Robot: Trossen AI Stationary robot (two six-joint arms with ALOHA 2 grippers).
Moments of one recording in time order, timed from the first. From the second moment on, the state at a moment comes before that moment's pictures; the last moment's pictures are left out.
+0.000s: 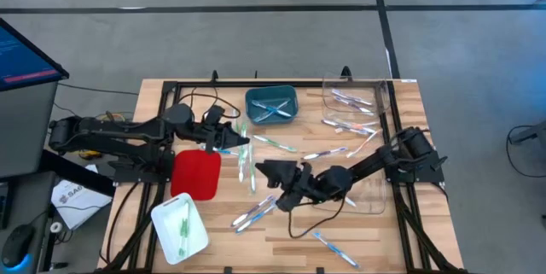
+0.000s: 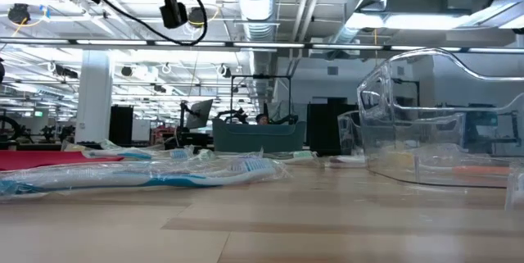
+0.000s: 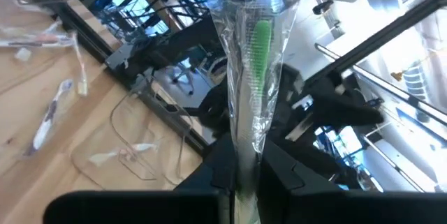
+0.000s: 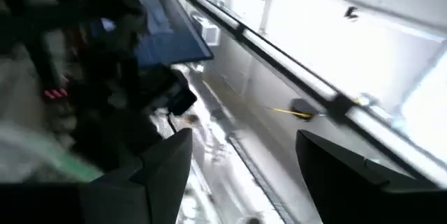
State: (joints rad) left arm 0.13 1.00 0.56 0.48 0.29 -0.91; right arm 0.40 1.94 1.11 1.49 0.61 -1.93
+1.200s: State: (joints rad) left arm -0.24 0.92 0.52 0.06 -0.12 -1.20; right arm 0.11 1.49 1.13 0.38 -0.18 -0.48
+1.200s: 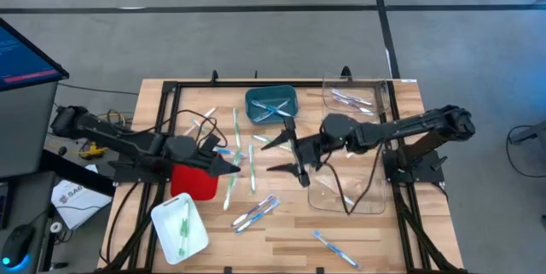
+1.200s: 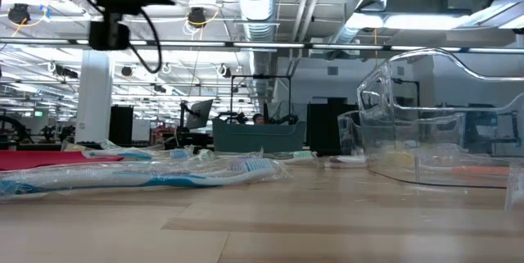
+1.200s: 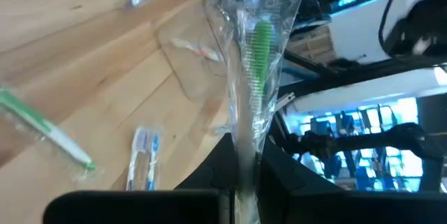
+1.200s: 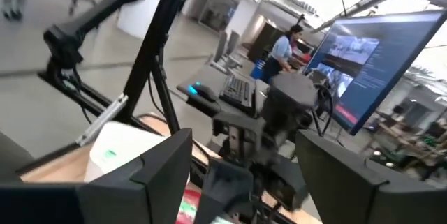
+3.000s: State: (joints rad) left arm -0.88 1.14 0.84 -0.57 -0.58 -2.18; right arm -0.25 1.49 1.09 0.65 -0.46 -0.26
